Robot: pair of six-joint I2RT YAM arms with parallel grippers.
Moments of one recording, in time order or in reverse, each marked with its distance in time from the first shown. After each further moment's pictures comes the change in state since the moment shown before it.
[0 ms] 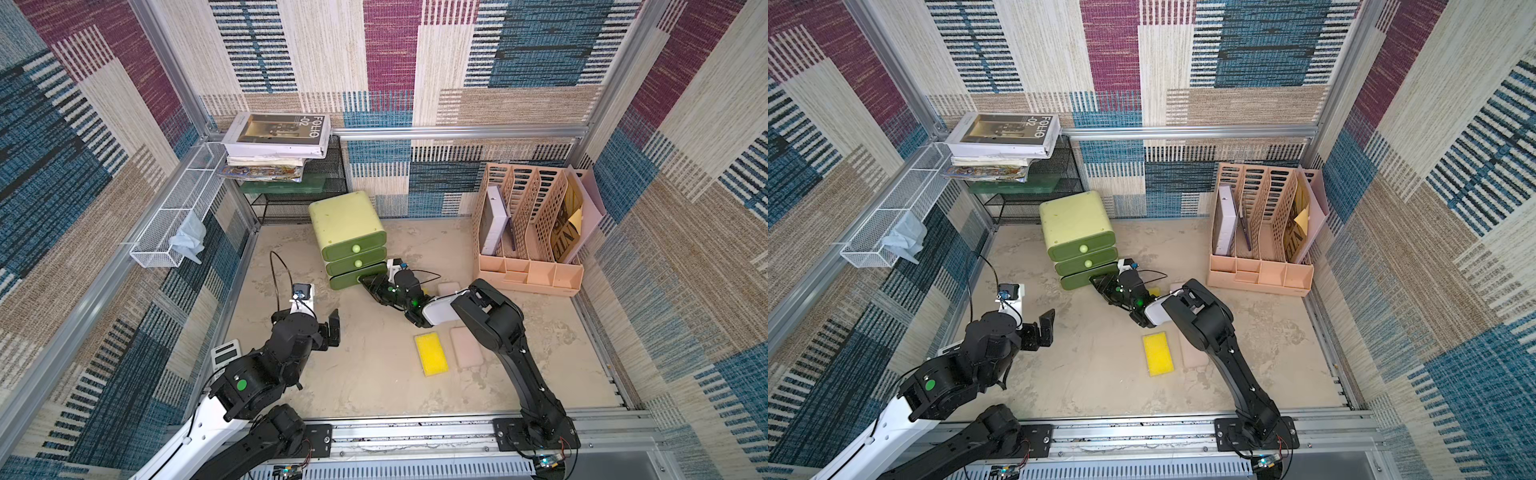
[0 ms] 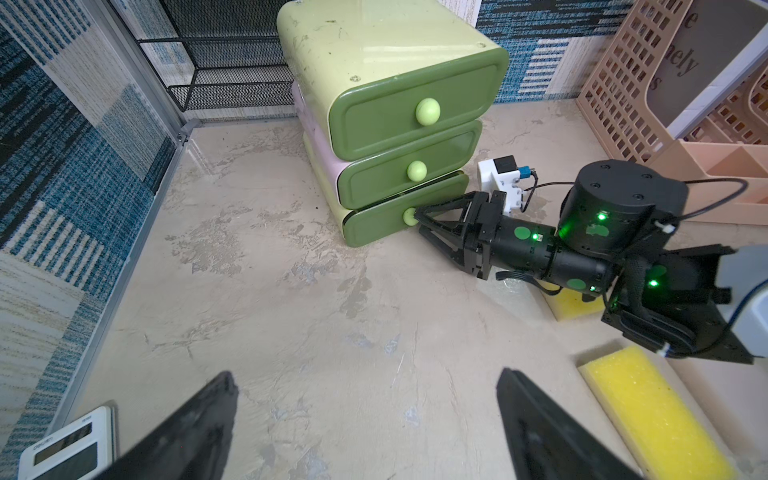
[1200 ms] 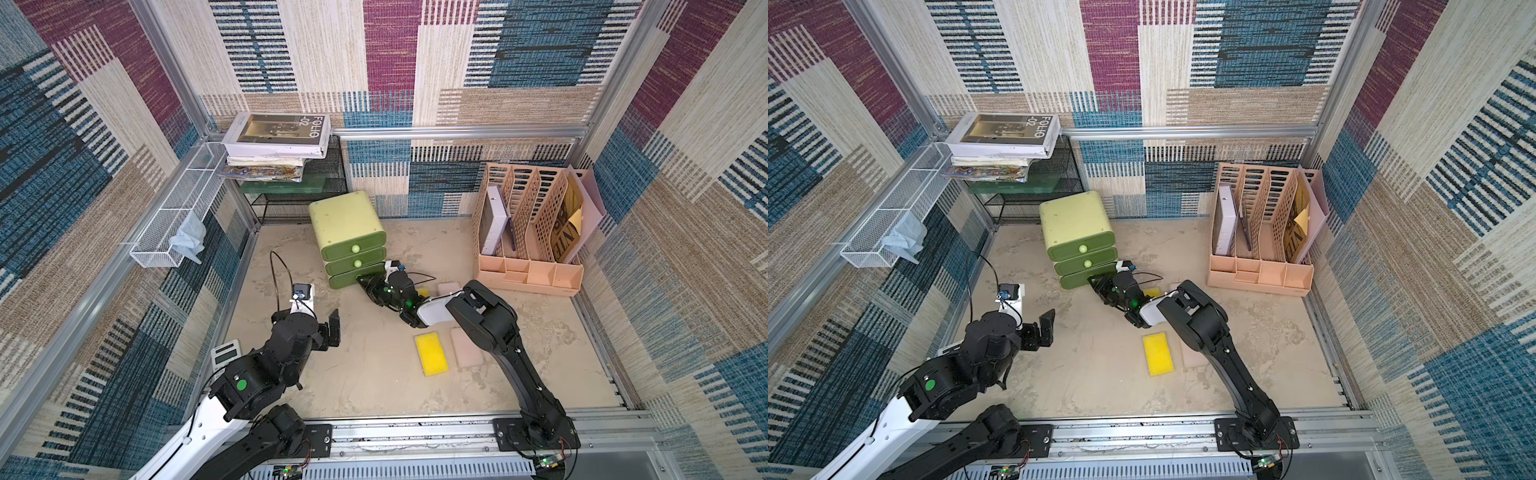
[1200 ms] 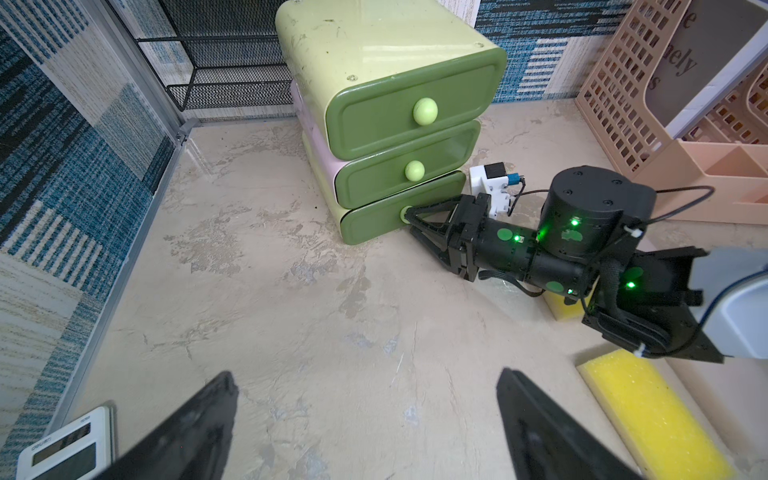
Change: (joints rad) left arm 0.001 0.000 0.000 0.000 0.003 0.000; right arm 0.023 0.045 0.058 -0.039 0.086 0.051
